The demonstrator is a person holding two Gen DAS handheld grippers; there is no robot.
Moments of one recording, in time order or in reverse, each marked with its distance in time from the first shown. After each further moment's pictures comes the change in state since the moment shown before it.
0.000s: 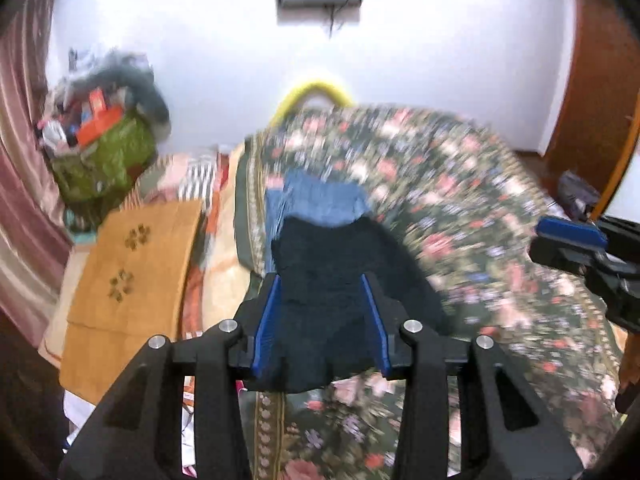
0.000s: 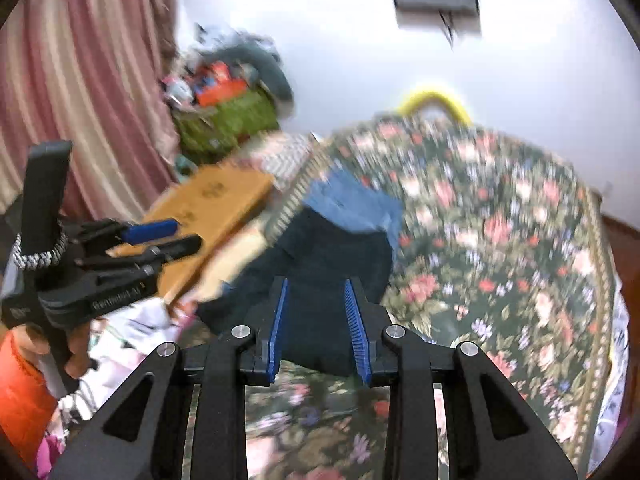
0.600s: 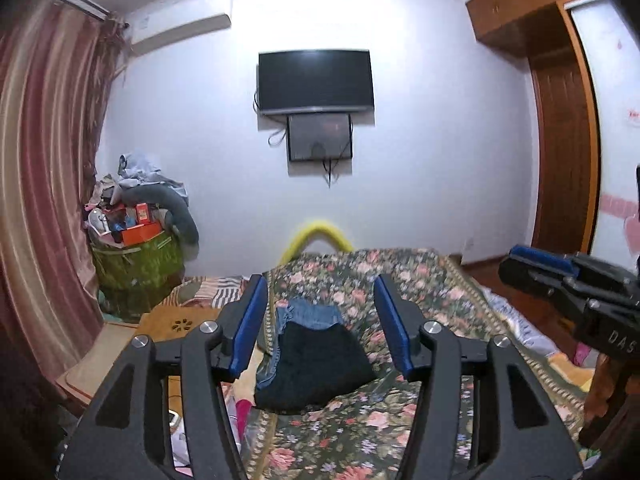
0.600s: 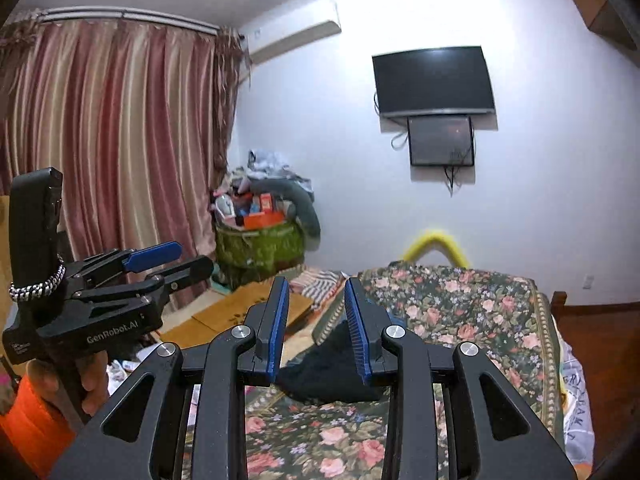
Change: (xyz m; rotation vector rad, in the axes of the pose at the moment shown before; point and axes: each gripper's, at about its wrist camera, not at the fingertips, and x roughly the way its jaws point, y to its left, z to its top) left arm -0.273 -0.057 -0.070 -0.021 -0.513 0.035; right arm -0.218 0.102 -0.058 -0.107 -0.491 0.010
